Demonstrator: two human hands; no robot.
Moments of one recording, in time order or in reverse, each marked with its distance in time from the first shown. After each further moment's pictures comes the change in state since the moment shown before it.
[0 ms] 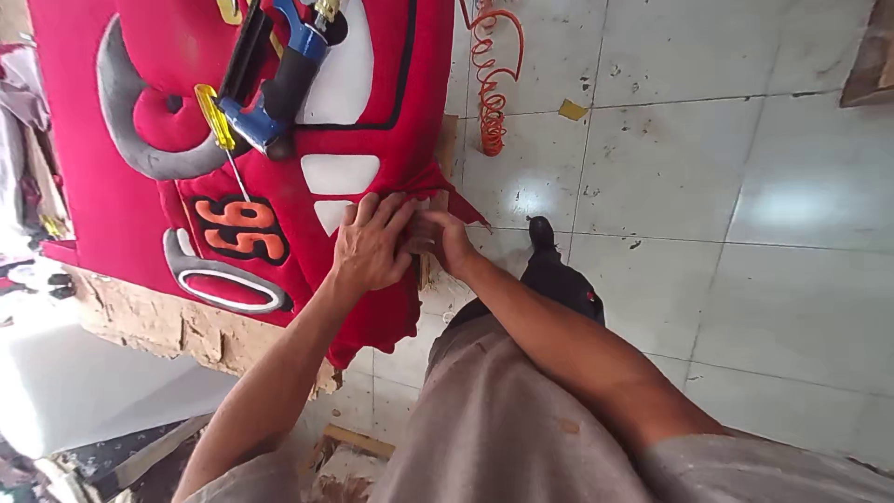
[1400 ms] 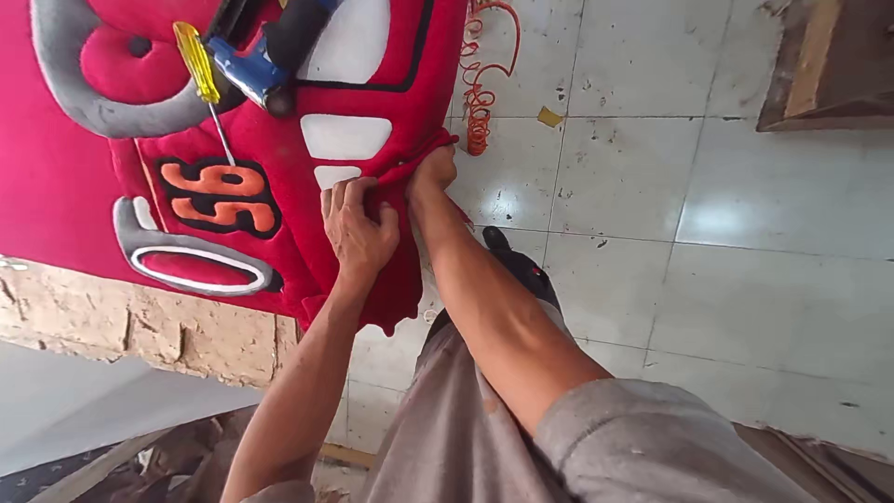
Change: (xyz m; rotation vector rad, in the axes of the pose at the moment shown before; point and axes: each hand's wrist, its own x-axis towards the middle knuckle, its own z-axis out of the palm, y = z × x) left_hand -0.031 0.014 0.012 -0.380 0.463 -0.533; right_hand 0.088 -0.029 0.076 -0.089 1.005 0.032
